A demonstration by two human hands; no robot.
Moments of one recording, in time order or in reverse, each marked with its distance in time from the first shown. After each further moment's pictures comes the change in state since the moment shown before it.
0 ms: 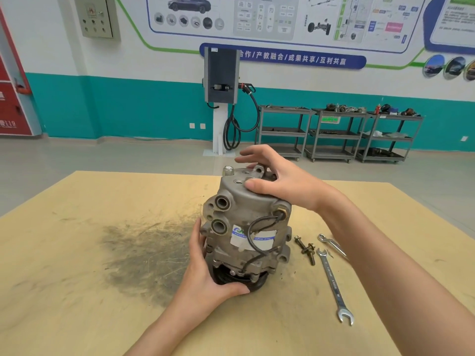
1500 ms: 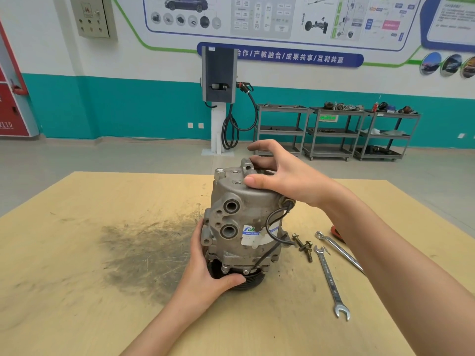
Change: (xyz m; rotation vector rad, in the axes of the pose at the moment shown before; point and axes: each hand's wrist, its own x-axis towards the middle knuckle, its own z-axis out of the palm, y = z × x) left_hand 0.001 0.008 0.000 -0.015 0.001 -0.117; right_hand -0.004 0.000 -0.008 0.151 0.026 0.077
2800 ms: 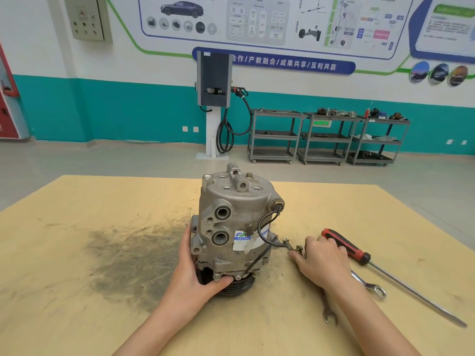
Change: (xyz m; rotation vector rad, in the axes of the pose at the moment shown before) left_hand 0.003 -0.005 0.003 0.012 0.019 0.056; right_hand -0.071 0.165 0.029 -1.054 0.268 0.605
